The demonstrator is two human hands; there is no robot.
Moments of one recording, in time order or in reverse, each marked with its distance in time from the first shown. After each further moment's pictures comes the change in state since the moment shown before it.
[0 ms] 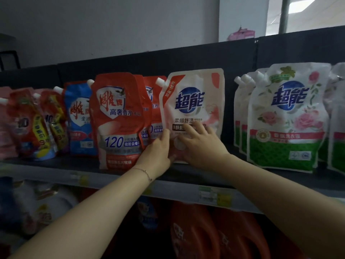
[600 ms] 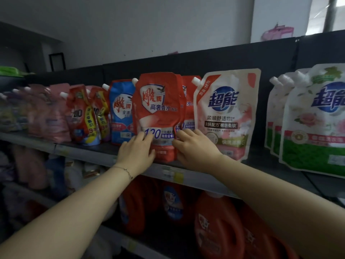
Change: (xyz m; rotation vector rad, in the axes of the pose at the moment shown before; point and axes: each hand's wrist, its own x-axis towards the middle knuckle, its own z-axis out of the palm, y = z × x) left_hand -0.075 -0.085 -0.068 0.479 0.103 -0.179; right_hand 0.031 -0.087 -0.004 0.187 0.357 -0.289
